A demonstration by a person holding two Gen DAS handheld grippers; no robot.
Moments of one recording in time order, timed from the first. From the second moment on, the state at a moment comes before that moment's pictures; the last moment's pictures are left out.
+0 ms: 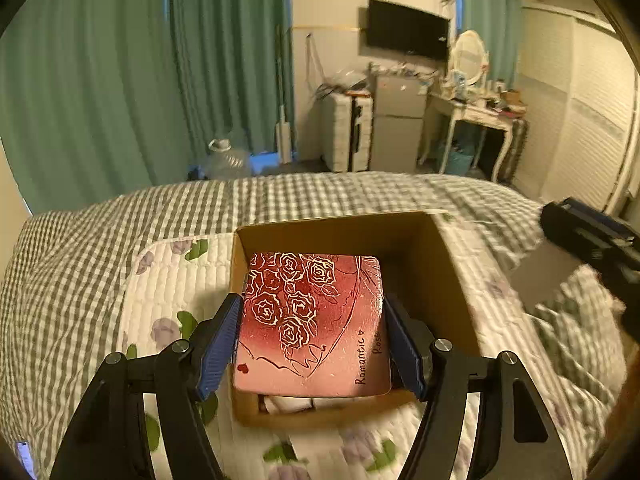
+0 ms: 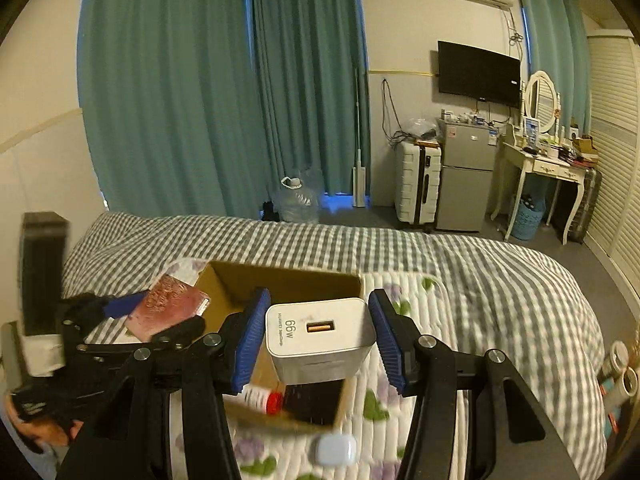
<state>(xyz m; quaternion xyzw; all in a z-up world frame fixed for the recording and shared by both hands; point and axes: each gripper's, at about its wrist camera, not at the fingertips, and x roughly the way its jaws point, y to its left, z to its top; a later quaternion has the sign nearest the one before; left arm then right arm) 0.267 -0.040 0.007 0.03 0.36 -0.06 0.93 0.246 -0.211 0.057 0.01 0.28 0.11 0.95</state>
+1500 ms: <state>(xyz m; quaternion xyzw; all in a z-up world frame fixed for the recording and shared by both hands) 0.169 0.040 0.018 0.01 0.33 -0.01 0.95 0.176 -0.200 0.049 -0.03 0.28 0.07 0.96</state>
